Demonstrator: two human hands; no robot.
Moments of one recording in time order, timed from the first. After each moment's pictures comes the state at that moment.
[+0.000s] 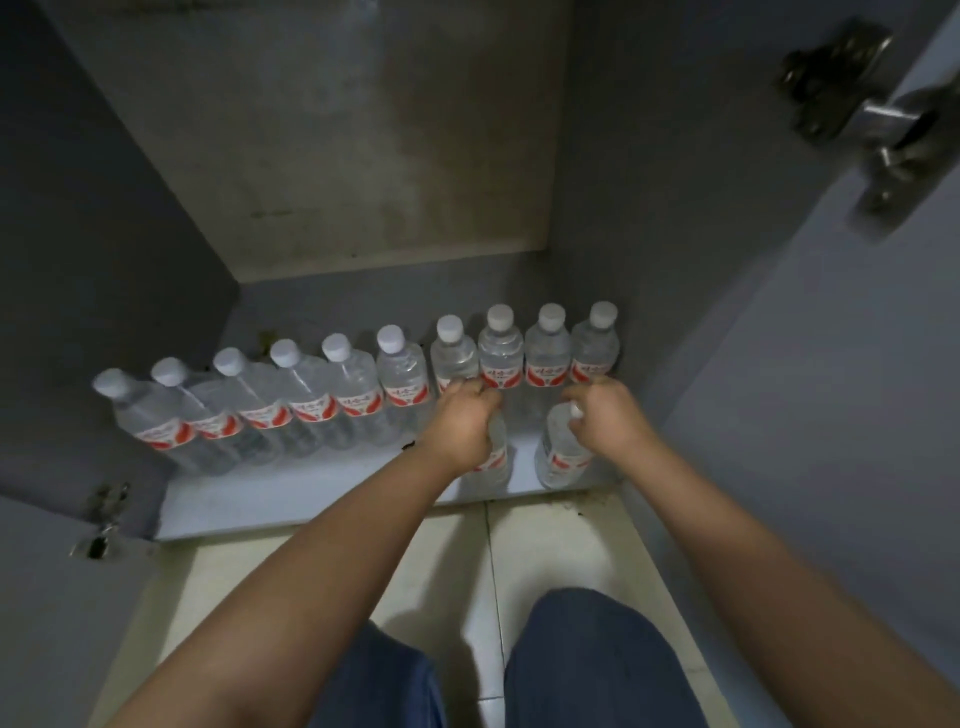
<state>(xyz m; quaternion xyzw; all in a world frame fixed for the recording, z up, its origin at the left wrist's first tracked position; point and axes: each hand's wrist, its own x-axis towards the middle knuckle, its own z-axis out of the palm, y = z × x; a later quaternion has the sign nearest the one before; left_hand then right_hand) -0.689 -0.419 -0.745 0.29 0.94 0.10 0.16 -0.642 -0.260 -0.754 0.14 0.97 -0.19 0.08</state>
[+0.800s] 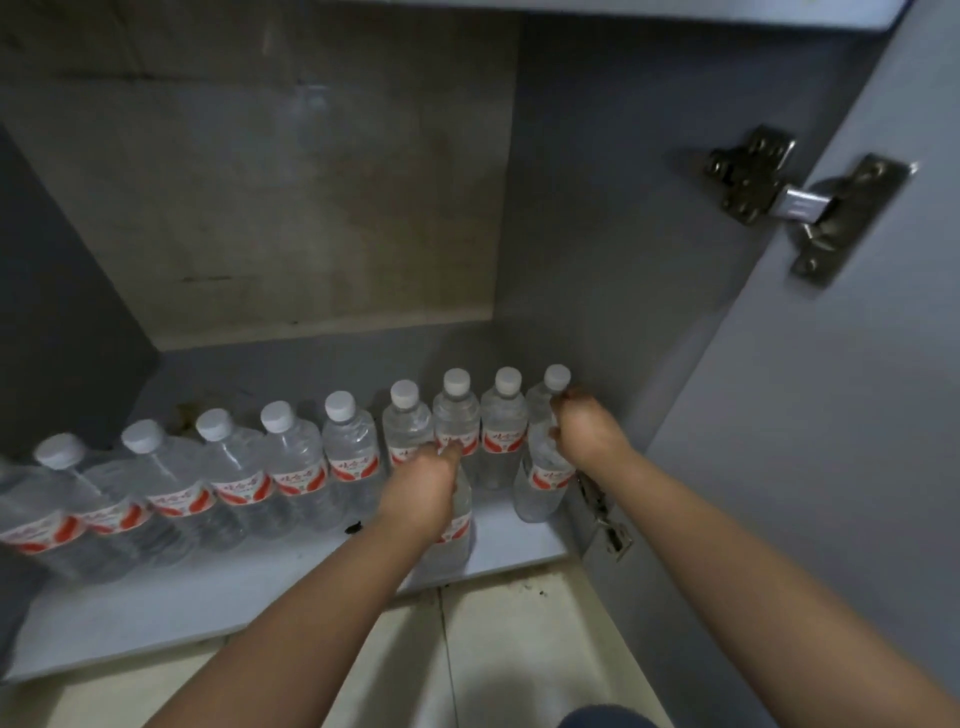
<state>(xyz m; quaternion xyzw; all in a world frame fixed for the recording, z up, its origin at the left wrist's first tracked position) -0.699 -0.415 -0.761 0.27 0.95 0.08 0.12 -0.683 -0.230 -0.748 0.20 0.97 -0.11 0.08</state>
